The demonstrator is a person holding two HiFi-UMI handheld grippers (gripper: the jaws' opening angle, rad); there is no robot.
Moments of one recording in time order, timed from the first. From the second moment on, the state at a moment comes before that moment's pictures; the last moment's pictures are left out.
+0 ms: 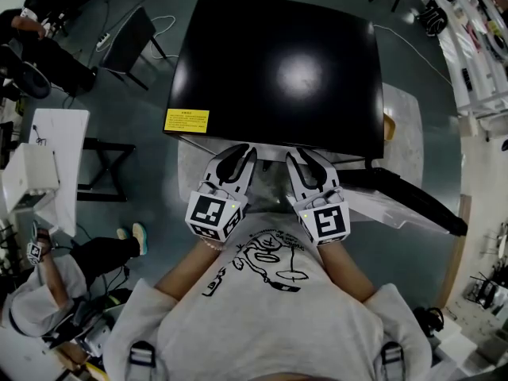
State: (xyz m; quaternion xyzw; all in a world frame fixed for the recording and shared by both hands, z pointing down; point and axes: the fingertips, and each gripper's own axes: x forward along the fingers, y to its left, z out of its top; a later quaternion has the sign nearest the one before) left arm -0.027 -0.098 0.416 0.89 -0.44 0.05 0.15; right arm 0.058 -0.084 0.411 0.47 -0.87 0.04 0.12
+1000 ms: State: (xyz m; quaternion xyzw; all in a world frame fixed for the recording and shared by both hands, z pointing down) left arm -0.037 -0.144 0.486 0.85 -0.48 0.09 0.20; right arm 0.078 -0.134 0.469 0.50 -0.85 0.06 0.15
